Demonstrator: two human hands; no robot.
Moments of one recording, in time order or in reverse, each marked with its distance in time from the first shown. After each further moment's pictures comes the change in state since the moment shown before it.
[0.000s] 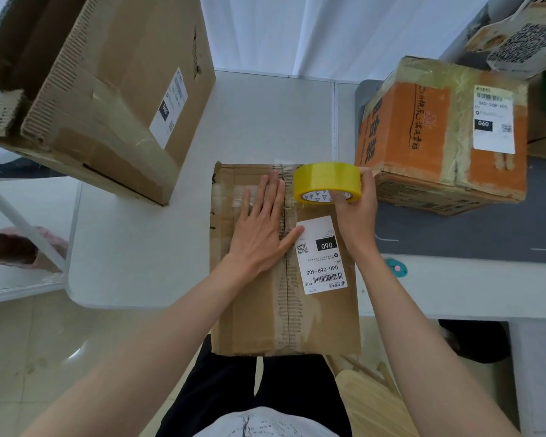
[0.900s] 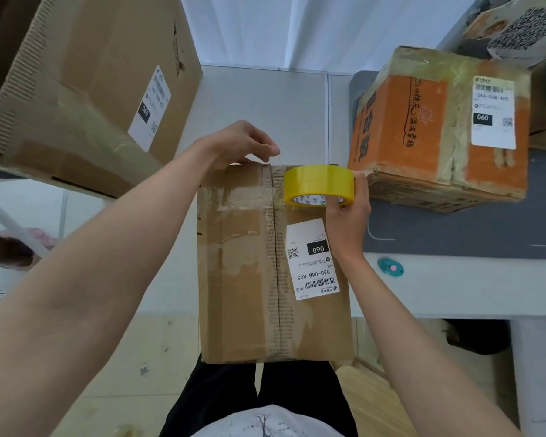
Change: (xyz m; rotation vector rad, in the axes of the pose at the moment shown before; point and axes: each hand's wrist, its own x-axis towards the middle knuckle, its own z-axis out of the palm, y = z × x) left_hand 0.146 -0.058 -0.099 -0.960 -0.475 -0.280; right_hand -0.001 0.012 0.008 0.009 0.103 -0.040
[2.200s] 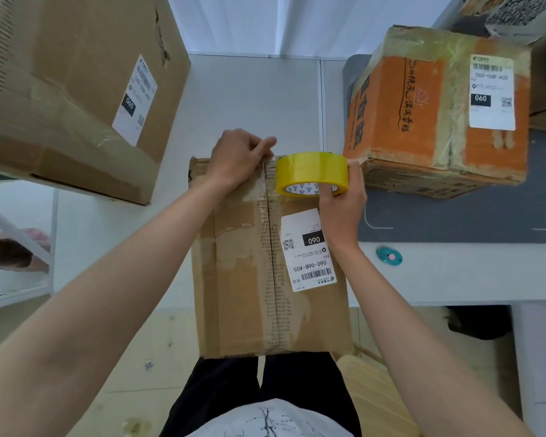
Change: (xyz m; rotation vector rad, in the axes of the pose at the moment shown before) left_hand -0.003 -0.030 0.050 0.368 0.491 0.213; right_hand -0.001 -0.001 0.001 -0.047 0.033 0.005
